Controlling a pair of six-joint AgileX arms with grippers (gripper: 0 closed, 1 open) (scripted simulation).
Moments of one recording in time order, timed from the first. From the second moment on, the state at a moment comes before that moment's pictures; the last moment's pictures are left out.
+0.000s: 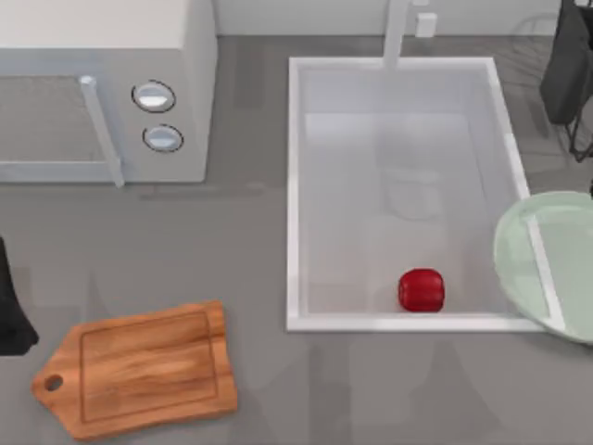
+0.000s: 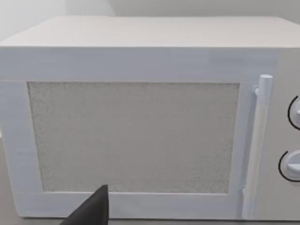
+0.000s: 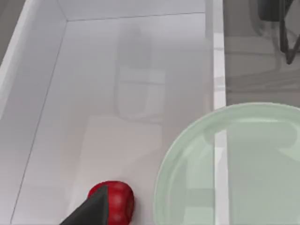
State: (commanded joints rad) left arm 0.00 0.00 0.00 0.00 0.00 0.00; right arm 0.20 0.86 0.69 -0.45 0.00 0.21
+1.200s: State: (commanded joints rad) left arm 0.00 0.00 0.00 0.00 0.00 0.00; right arm 0.48 2.12 1.60 -1.06 0.00 0.50
